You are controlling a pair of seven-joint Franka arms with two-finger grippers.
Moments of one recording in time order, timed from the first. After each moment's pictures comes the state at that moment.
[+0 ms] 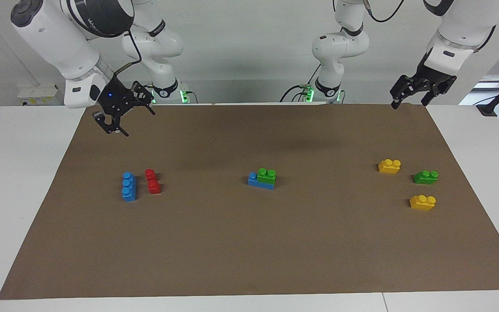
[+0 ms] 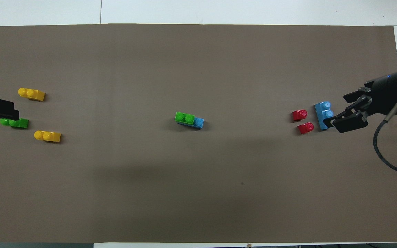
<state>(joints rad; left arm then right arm) 0.11 -0.08 -0.13 -1.61 -0.02 1.51 -0.10 0.03 -0.02 -0.02 -1.73 0.30 1.65 -0.77</state>
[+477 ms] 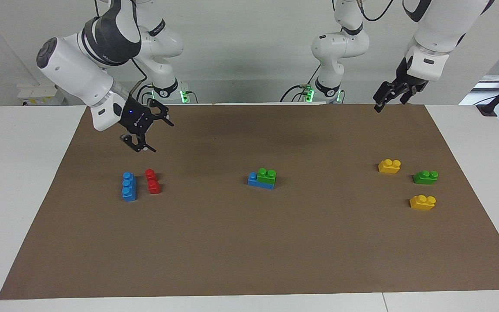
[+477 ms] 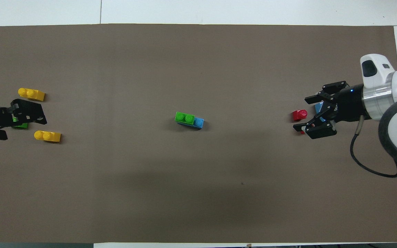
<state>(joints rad) 0.04 -0.14 -0.16 -1.73 -0.04 1.57 -0.45 0.06 -0.03 -0.02 -1.94 0.57 1.88 -1.12</state>
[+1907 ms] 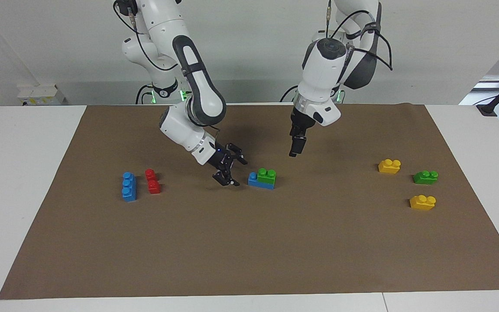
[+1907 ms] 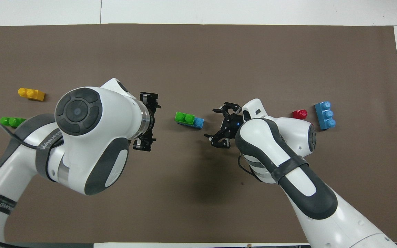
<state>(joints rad) -0.38 0.06 -0.16 -1.94 -0.10 2.14 -1.84 0.51 0.31 -0.02 -2.11 1.45 2.61 -1.95</state>
